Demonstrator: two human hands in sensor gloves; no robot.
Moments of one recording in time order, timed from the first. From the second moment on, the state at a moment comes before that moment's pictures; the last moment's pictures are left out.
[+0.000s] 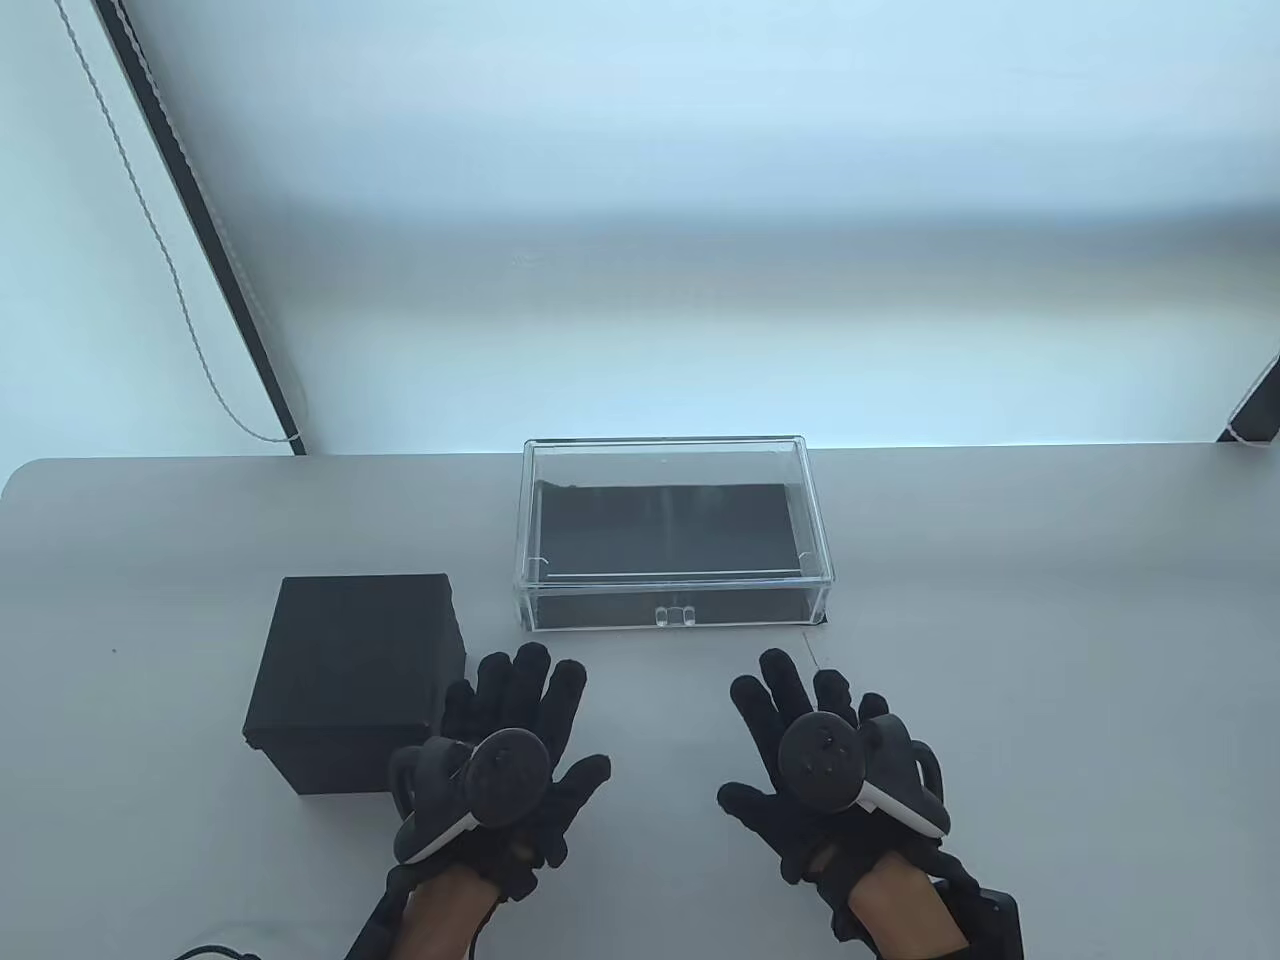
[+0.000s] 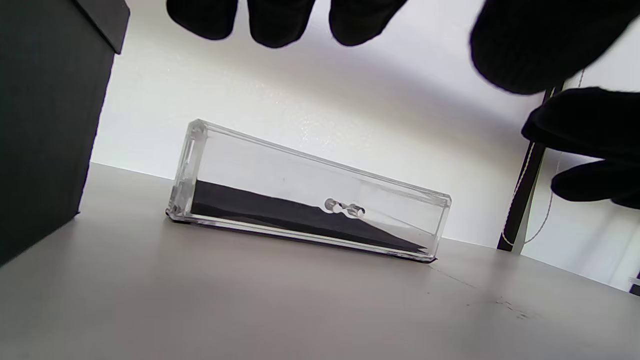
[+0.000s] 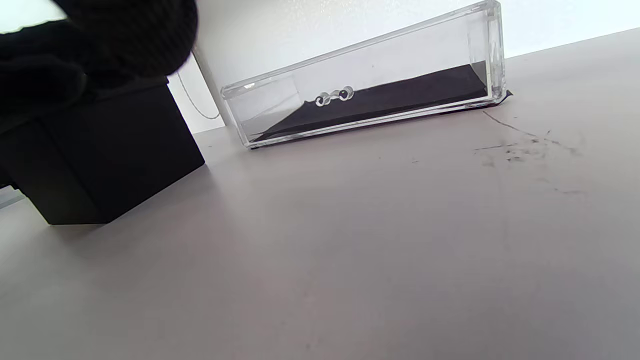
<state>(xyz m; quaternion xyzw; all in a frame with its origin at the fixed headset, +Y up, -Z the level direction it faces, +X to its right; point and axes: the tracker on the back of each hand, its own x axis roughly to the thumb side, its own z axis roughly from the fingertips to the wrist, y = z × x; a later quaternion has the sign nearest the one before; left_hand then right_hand) -0.152 -0.712 -0.289 0.05 -0.15 0.14 0.98 0.145 -0.710 -0.287 0.15 0.10 0.97 0.14</state>
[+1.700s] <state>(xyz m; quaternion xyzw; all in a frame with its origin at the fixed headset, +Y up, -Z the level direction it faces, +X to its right) -0.074 -0.755 -0.418 -0.18 0.20 0.33 0.91 0.161 -0.695 -0.281 0.11 0.09 0.98 0.17</state>
